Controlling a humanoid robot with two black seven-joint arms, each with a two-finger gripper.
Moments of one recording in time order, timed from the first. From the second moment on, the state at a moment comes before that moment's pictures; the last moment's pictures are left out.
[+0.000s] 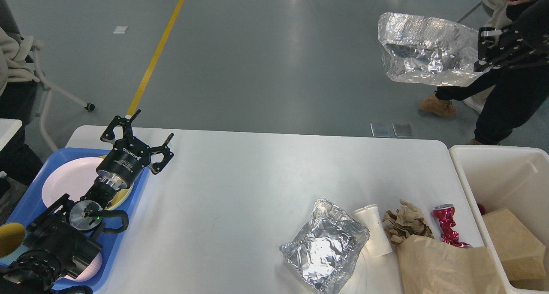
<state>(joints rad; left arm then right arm) -0.64 0.17 -1.16 -0.29 0.10 -0.80 -0.07 2.00 -0.51 -1.33 0.63 -0.27 0.96 0.19</state>
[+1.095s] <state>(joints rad) -0.64 0.17 -1.16 -0.29 0.10 -0.80 -0.07 1.15 -0.72 -1.15 0.20 -0.27 0.32 0.19</state>
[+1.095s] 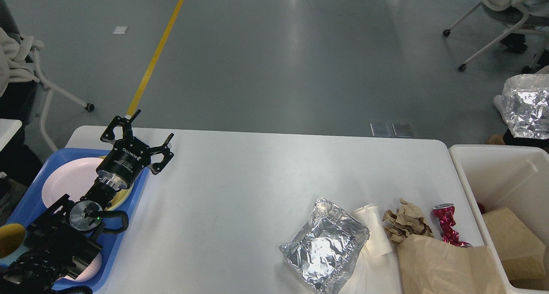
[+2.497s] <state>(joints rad) -0.64 0.17 -1.16 -0.29 0.10 -0.80 -0.07 0.92 -0.77 -0.95 0.31 -0.27 0.16 0.20</state>
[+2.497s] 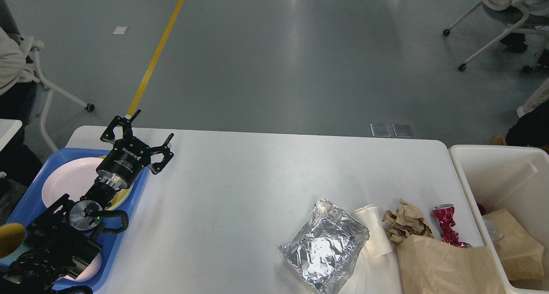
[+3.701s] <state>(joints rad) -0.64 0.17 -1.16 -0.29 0.10 -0.80 -0.07 1.79 -0.57 -1.25 0.52 -0.27 0.56 0.20</state>
